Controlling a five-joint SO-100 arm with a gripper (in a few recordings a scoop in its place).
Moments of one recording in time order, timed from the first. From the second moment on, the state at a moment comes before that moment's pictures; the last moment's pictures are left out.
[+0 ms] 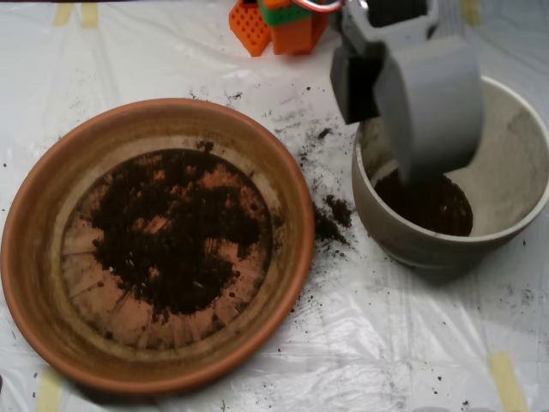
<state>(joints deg) -9.5 108.0 79.5 81.2 -0.3</state>
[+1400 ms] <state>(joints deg) 27.6 93.2 121.4 49.0 -20.6</state>
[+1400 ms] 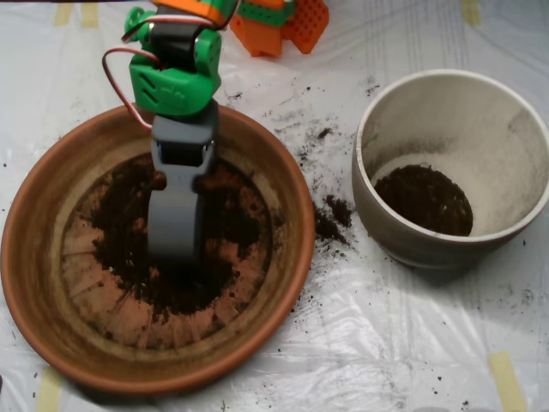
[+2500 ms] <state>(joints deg) 25.8 51.9 64.1 83.3 -29.4</state>
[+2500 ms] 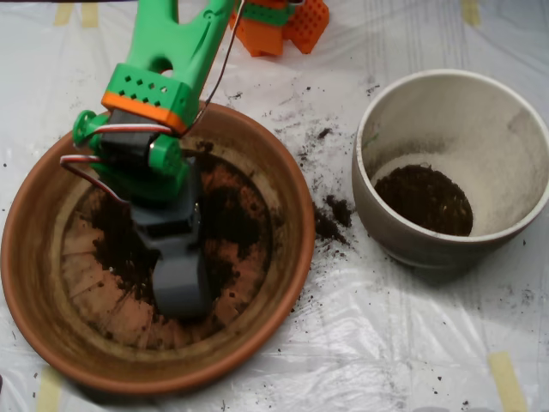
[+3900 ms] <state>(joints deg) 26.2 77.8 102.7 48.9 -34.5</state>
